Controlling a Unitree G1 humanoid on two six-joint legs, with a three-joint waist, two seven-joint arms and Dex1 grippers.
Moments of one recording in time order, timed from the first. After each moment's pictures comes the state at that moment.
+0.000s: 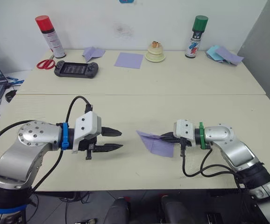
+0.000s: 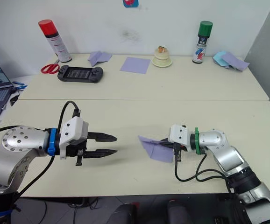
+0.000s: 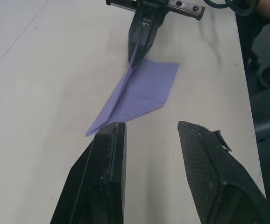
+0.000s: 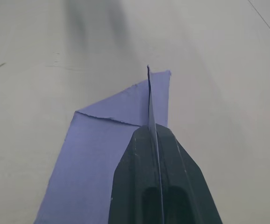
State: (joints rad) left arm -0.22 0.88 0.11 -0.45 -0.44 0.53 -1.20; right arm -0.50 -0.63 0.36 0.01 0.11 0.06 1.10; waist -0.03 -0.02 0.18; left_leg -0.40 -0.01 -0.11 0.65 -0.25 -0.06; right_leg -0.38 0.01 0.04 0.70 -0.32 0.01
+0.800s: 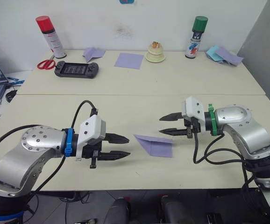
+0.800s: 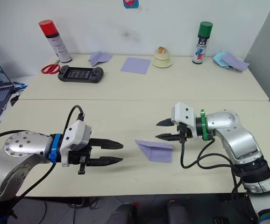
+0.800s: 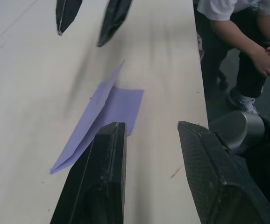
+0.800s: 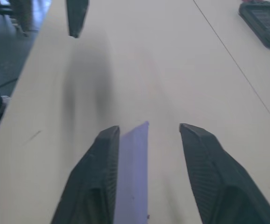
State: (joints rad) left arm -0.23 0.90 0.06 -0.55 -0.59 0.62 -1.16; right arm -0.58 -0.66 0.24 -0.20 0.25 0.44 1.13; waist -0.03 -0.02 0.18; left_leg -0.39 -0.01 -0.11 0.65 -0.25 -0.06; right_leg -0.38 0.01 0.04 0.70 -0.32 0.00
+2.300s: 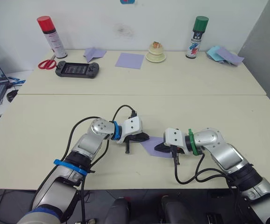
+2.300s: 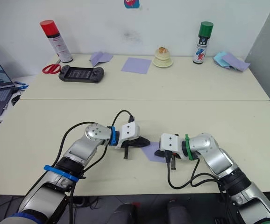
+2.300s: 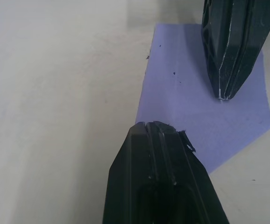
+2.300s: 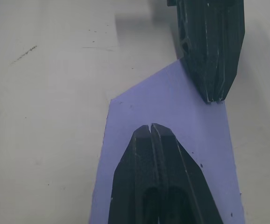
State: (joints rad) left arm -0.64 0.45 -0.36 0.38 -0.04 0.06 -1.15; right arm -0.46 -0.57 0.42 -0.06 0.03 0.27 1.08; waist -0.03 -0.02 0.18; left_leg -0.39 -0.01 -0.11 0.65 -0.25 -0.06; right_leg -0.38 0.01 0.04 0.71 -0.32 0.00
